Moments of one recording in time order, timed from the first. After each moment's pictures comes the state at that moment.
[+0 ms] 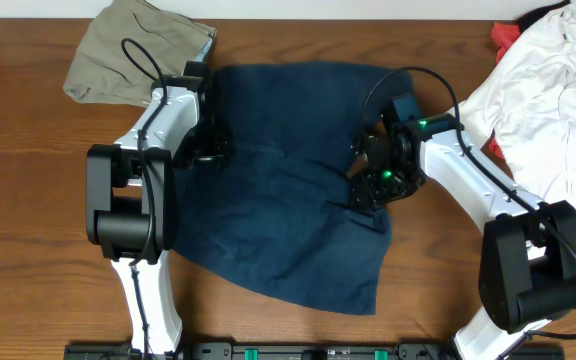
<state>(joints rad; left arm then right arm) -0.10 2.17 1.58 -1.04 -0.05 -0.21 0.30 1.83 1.25 -0.97 -0.38 -0.08</state>
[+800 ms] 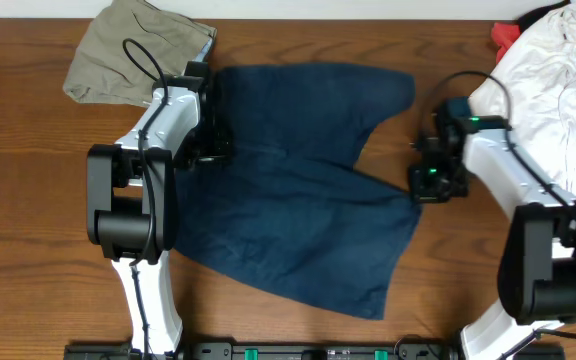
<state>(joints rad) -0.11 2.17 1.58 -1.04 -0.04 -0.21 0.04 1.83 1.20 -0.99 -0.17 0.02</state>
